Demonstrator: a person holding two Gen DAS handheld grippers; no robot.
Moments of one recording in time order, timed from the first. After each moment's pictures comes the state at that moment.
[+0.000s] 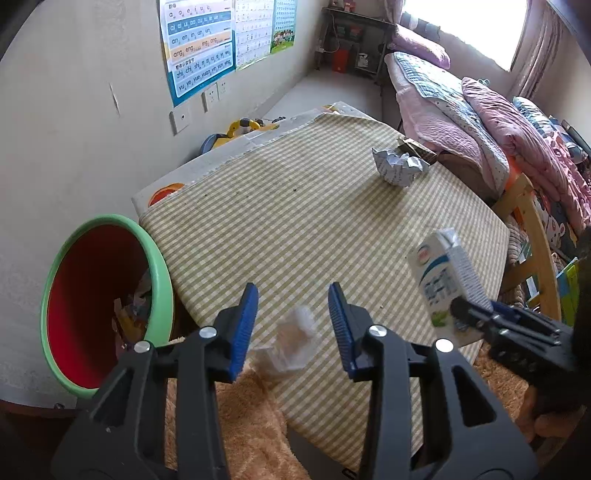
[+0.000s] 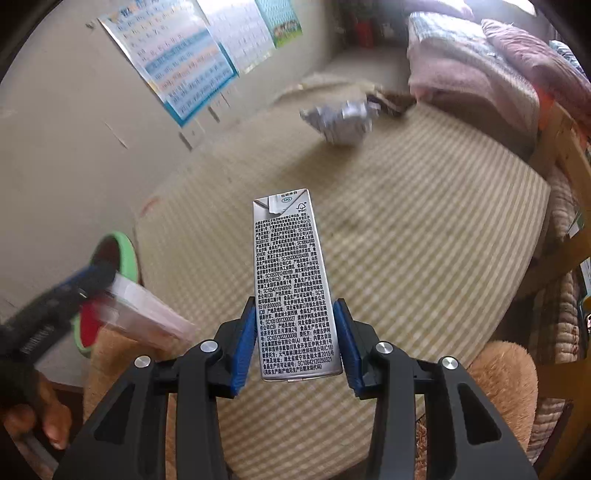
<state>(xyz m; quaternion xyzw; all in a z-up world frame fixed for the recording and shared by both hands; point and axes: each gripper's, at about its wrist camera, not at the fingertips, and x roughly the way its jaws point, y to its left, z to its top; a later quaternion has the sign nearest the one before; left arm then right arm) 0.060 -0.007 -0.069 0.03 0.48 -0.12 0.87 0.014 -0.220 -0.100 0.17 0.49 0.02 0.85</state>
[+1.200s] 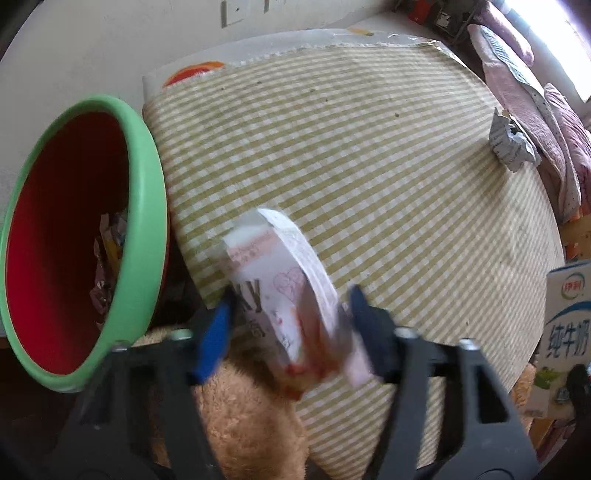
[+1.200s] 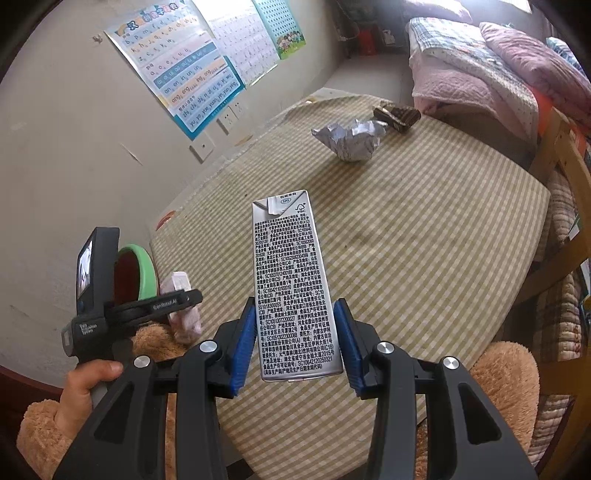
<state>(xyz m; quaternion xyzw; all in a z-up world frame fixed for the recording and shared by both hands) 0.127 0.027 -0.172 -0.04 0.62 -0.03 0.78 0.013 -0.212 -0.088 0.18 0.48 0.03 0.86</state>
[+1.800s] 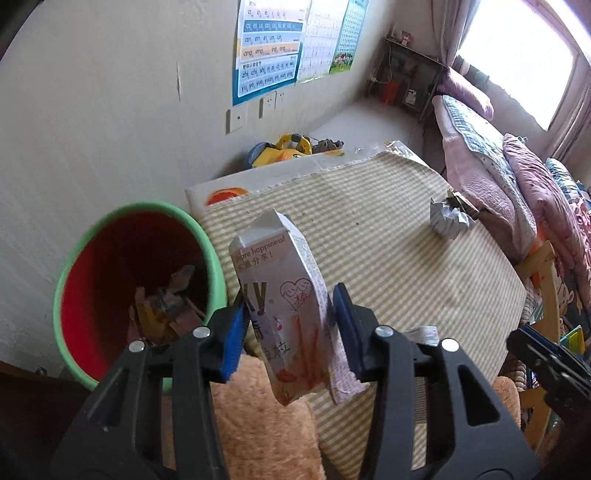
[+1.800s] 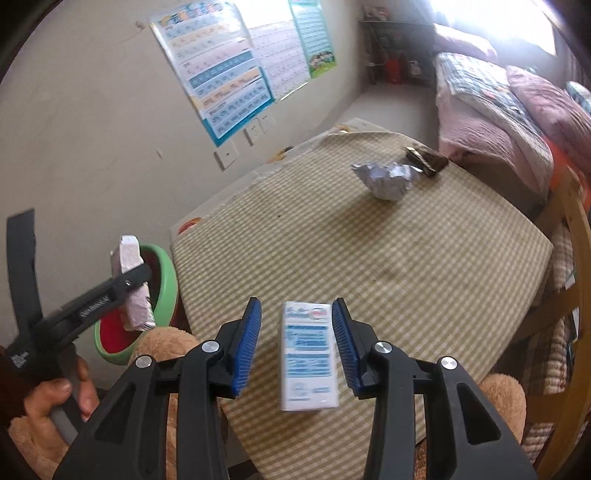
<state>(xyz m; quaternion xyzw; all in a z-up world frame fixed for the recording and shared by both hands) 0.079 0.060 -0.064 -0.05 0.46 -0.05 0.88 0.021 -0.173 -0.058 0.12 0.45 0.05 0.88</state>
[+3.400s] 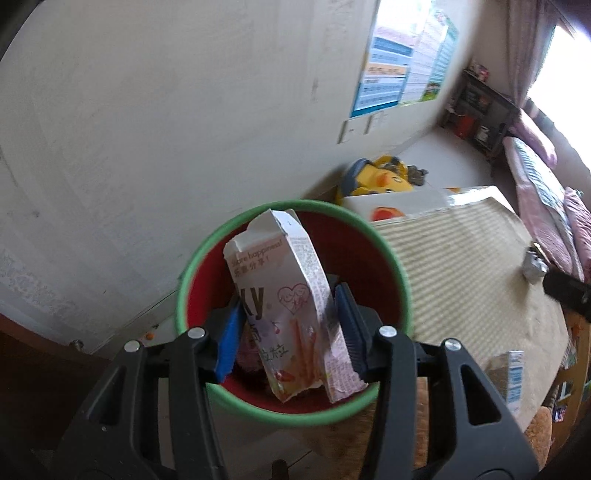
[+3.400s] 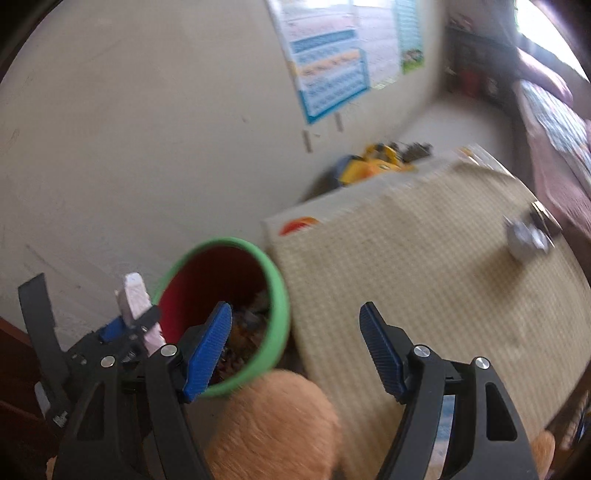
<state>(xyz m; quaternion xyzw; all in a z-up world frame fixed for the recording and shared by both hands) 0.067 0.230 -0.081 -0.09 0.45 0.09 0.88 0.105 0.011 -0.038 0.05 0.47 0.16 0.87</state>
